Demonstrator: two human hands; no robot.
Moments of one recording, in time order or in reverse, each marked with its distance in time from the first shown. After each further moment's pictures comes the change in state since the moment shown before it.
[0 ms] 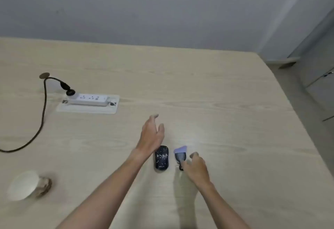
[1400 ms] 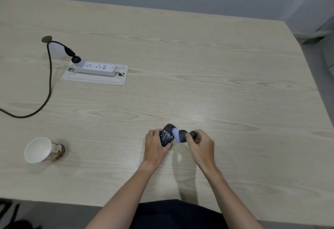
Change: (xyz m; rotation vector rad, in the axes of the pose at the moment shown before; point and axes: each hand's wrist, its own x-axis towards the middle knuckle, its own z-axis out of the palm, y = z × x) left_hand -0.083 -0.103 0.056 0.142 0.017 -0.202; right_hand -0.022 -0.010 0.013 0.429 0.150 -0.185
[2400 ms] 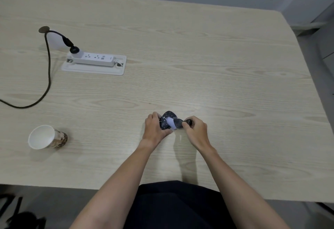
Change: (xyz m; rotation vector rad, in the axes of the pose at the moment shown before) left_hand 0.009 0.001 -0.014 -0.018 -0.067 0.004; right_hand 0.009 0.014 0.012 -0.126 -0.085 -0.025
